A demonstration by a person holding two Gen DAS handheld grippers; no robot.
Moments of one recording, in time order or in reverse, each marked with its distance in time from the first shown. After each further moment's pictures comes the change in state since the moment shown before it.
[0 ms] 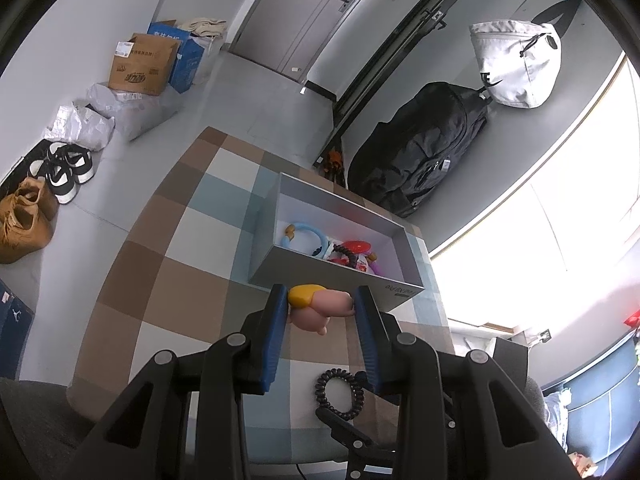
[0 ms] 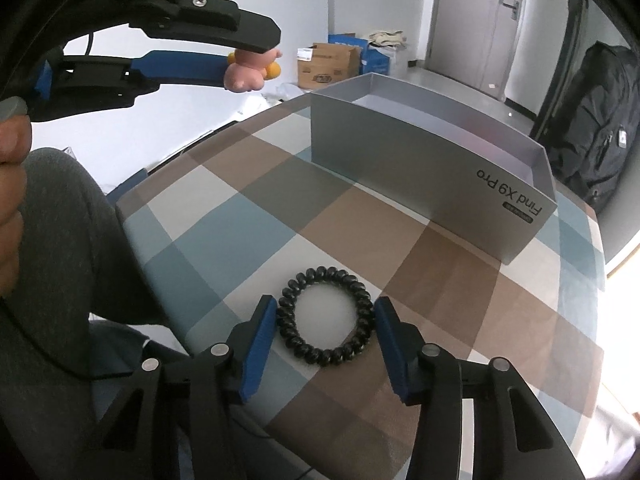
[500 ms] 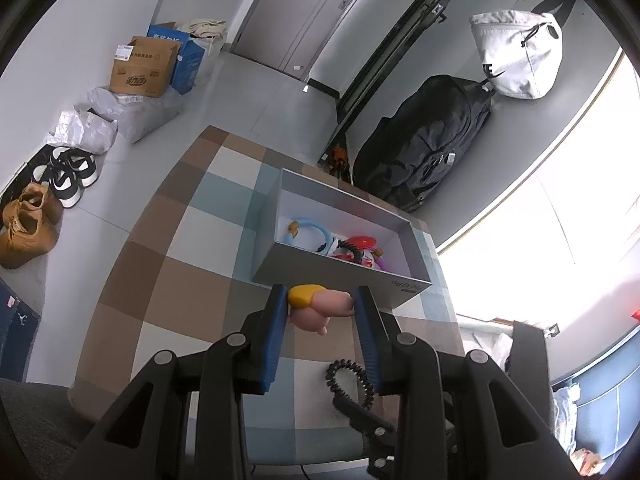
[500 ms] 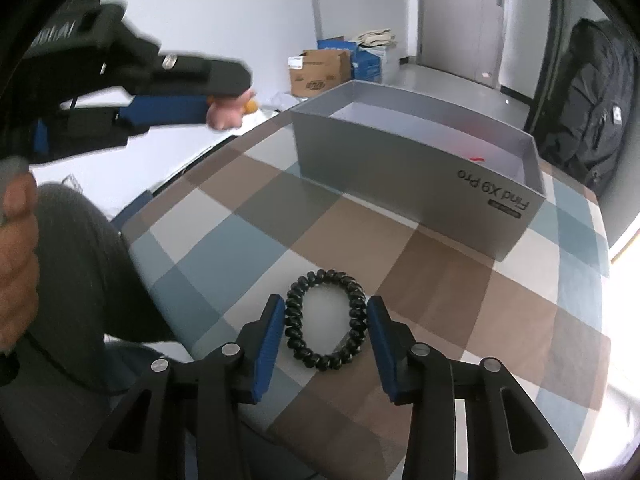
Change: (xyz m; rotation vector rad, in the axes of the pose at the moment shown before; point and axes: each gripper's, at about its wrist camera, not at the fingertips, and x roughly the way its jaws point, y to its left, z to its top) left arm 0.004 -0.003 -0.002 0.025 0.011 0.031; right arm -0.004 -0.020 0.007 0.115 -0.022 0.053
